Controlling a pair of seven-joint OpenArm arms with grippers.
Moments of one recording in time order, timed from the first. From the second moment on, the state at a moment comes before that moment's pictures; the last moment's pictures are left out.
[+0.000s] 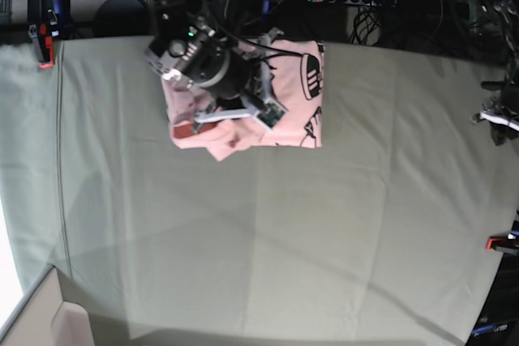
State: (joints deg) left arm 12.2 -14.8 -38.4 91.5 -18.0 -16.3 34.8; right arm -16.5 -8.6 -11.8 103.0 -18.5 40.1 -44.5
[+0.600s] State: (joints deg) left arm 14.6 -14.7 -41.0 91.5 -18.4 -16.3 34.0; right arm -12.5 -8.5 -20.1 98.0 -18.7 40.0 -44.5
